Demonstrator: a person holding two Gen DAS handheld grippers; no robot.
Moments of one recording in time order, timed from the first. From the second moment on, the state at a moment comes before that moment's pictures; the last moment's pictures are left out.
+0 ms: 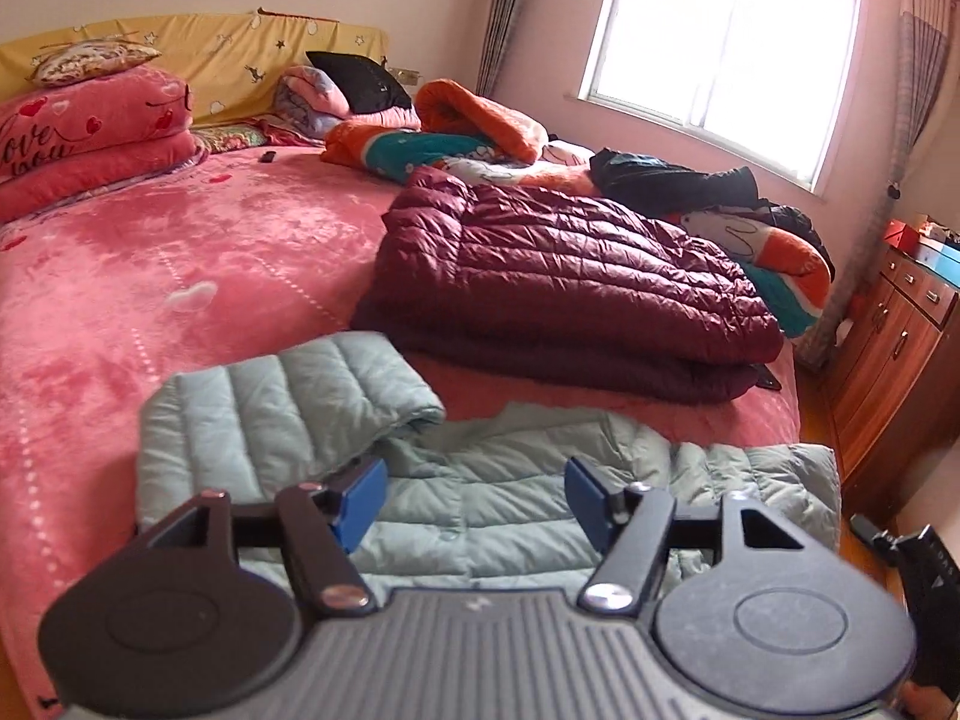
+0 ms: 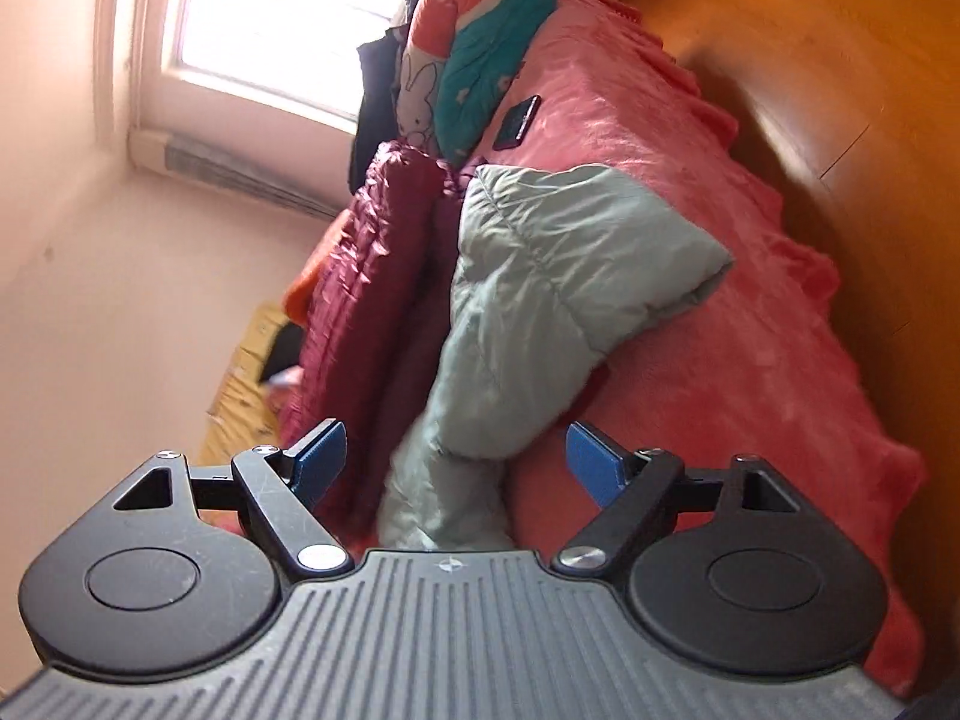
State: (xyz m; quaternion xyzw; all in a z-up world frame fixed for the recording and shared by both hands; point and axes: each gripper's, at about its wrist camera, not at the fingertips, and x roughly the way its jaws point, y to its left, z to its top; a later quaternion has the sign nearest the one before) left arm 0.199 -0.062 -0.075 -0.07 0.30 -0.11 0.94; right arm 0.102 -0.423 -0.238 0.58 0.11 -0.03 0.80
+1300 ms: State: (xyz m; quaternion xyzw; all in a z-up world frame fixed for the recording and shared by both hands) left arm 0.220 -0.049 -0.170 -0.19 0.30 -0.16 0.92; right arm 0.196 -0.444 -0.216 0.45 0.09 -0.14 0.87
